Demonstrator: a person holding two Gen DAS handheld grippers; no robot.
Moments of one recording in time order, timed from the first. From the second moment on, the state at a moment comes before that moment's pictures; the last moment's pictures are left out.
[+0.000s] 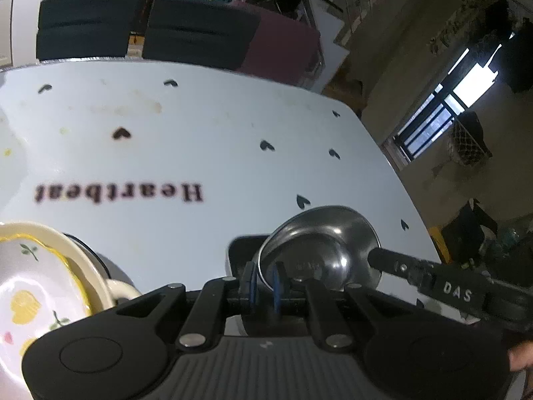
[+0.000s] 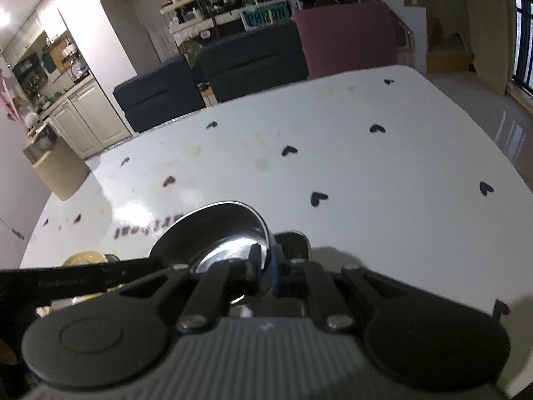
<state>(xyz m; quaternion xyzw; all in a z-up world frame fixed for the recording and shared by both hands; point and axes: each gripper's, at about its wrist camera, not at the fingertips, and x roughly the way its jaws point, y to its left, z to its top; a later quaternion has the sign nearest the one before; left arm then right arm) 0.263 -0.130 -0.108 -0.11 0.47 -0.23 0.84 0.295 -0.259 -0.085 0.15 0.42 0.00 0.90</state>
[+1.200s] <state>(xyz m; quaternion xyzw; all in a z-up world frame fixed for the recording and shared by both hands) 0.257 -0.161 -0.144 -0.01 0.51 -0.27 0.82 0.350 -0.225 -0.137 0.07 0.50 -0.03 0.86</state>
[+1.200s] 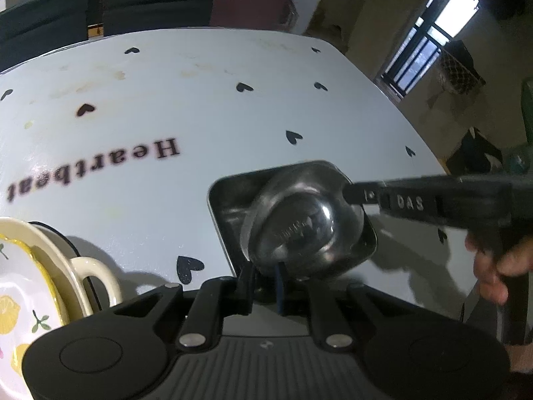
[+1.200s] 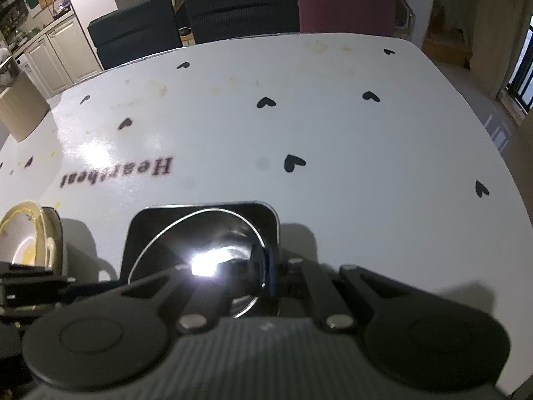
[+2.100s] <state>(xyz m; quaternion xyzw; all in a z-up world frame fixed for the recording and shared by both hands) 0.280 -0.138 -0.122 -0.04 0.47 -0.24 0.85 0.349 -0.241 -0.127 0.10 0.48 -0.03 0.87</state>
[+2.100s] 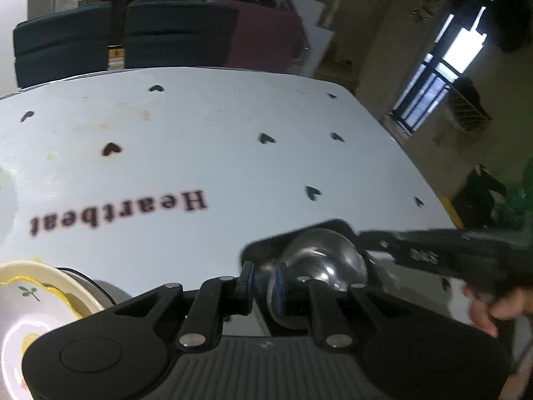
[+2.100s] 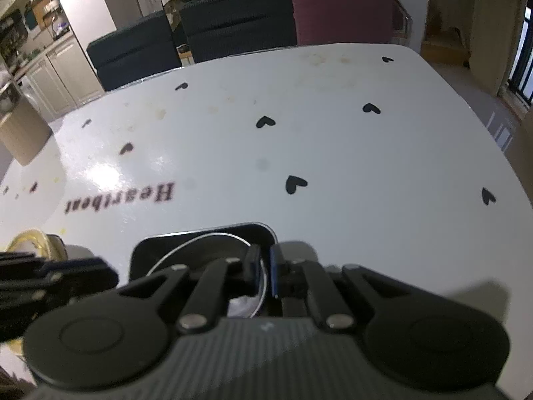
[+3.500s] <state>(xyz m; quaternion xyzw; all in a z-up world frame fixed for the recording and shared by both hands) 0.289 -0.141 -0.143 0.00 0.50 -0.23 0.84 0.343 -0.258 -0.126 0.09 0.48 -0.03 0.87</state>
